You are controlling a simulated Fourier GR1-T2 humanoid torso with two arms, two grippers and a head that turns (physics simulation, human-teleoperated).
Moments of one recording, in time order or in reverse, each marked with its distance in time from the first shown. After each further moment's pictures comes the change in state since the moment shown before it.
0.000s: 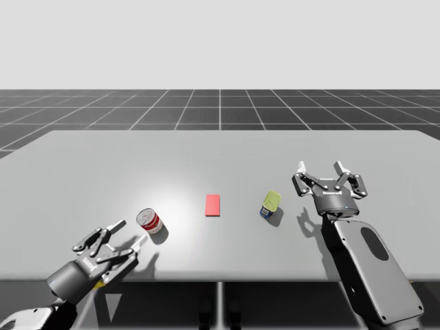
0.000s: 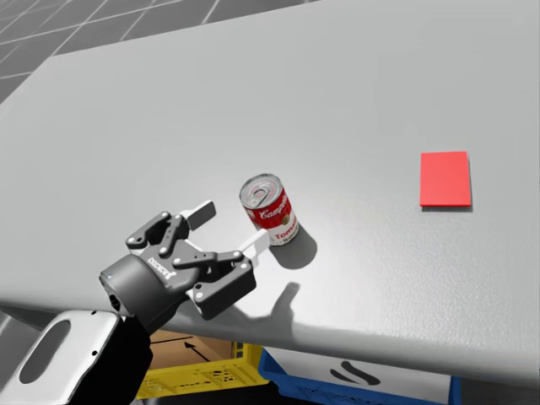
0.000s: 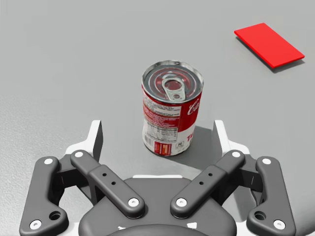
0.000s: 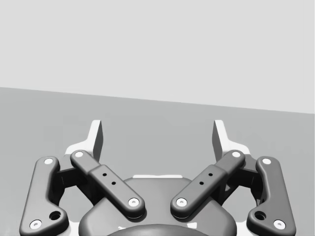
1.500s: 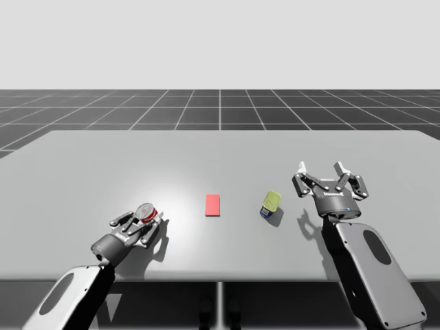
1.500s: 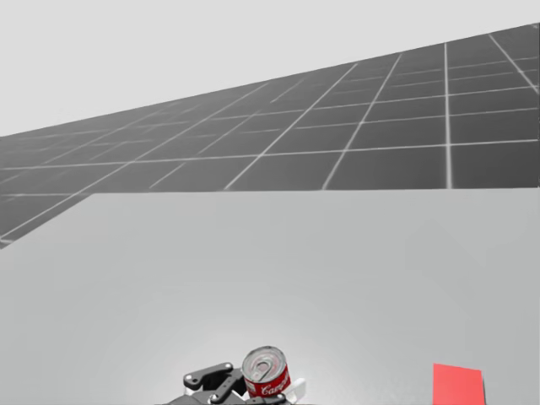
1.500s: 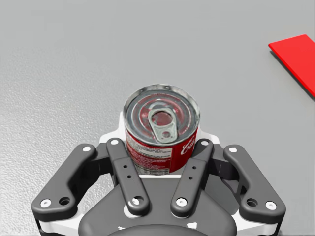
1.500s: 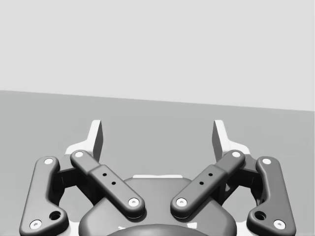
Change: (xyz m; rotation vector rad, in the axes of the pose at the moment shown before) left arm 0.003 -0.005 -0.066 0.089 0.059 0.012; right arm 0.004 0.001 0.005 0.006 0.000 -0.024
